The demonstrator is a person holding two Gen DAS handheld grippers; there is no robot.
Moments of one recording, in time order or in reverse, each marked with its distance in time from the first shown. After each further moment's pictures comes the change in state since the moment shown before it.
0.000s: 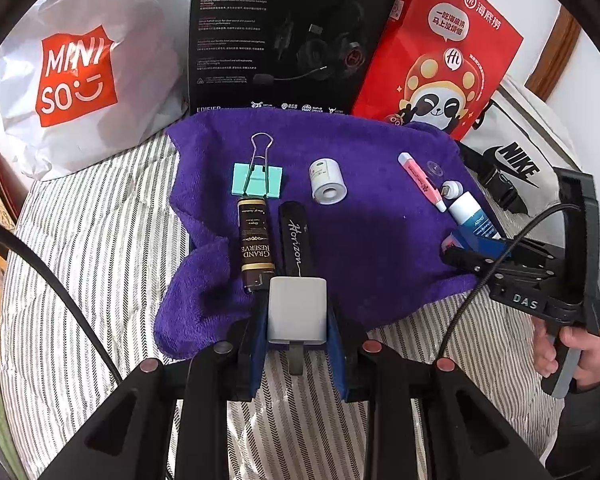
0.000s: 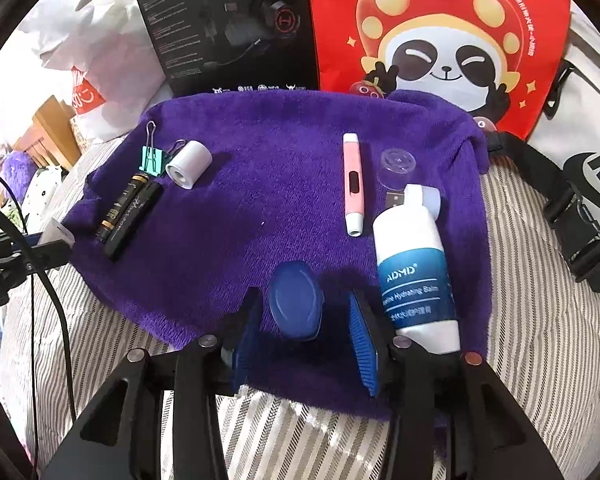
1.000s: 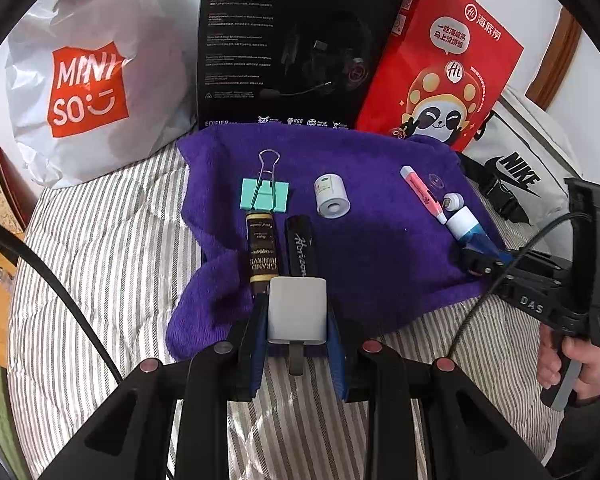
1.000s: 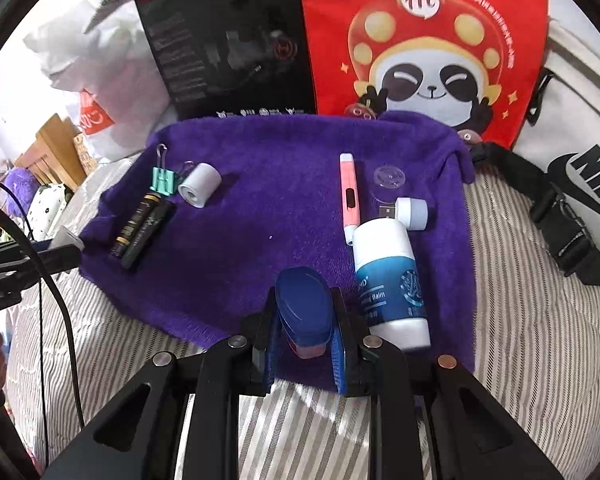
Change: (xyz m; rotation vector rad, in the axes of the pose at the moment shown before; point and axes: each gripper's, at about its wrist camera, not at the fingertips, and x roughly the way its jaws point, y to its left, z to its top) left arm -0.009 -0.001 0.003 -0.003 -0.038 0.014; right arm -0.014 0.000 -0.001 0.037 -0.052 0.005
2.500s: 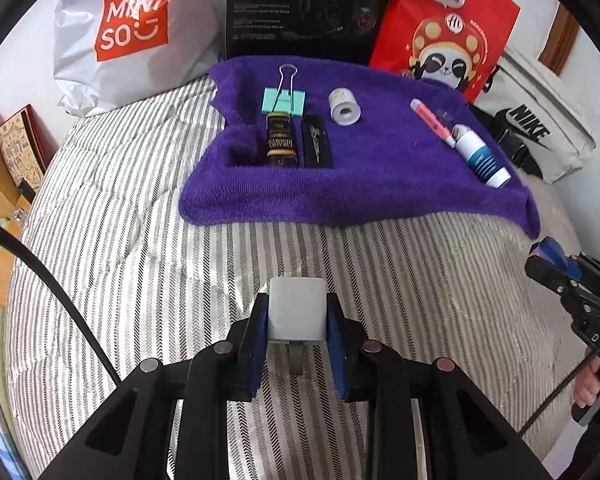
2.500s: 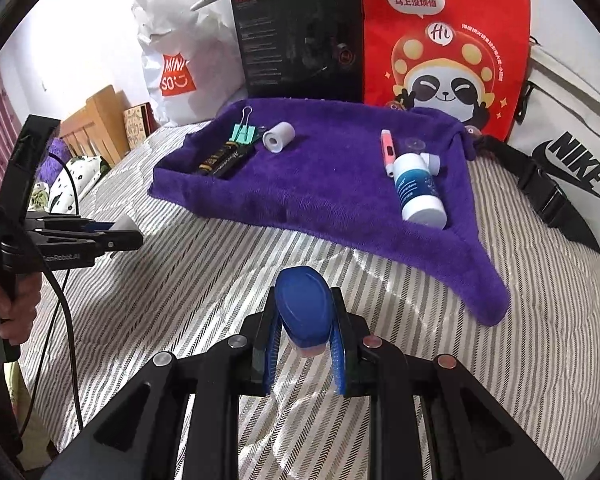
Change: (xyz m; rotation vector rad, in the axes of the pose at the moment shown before) left arm -0.014 -0.006 -0.089 -0.039 0.058 0.089; right arm -0.075 0.032 -0.095 -0.127 -0.094 0.055
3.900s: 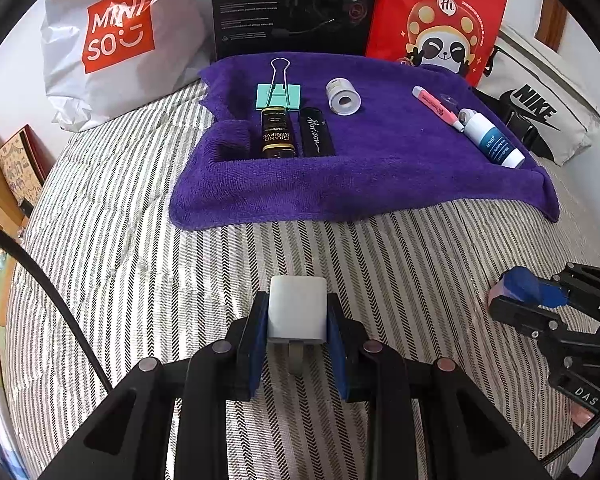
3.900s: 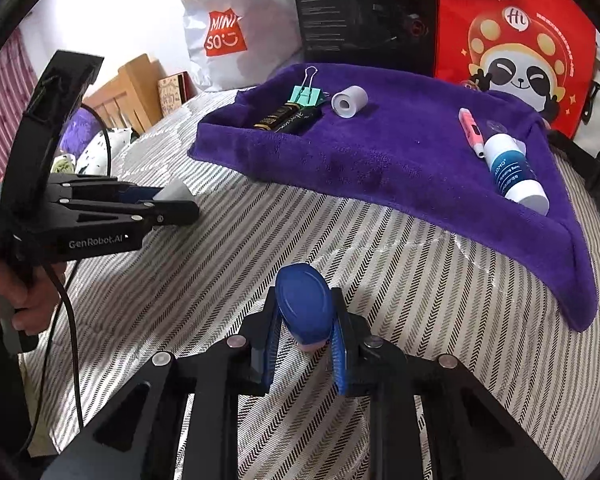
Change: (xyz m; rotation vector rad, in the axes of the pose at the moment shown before) left arm 0.018 -0.009 -0.007 0.063 -0.026 0.058; right arm 0.044 0.048 -0.011 -0.068 0.064 0.109
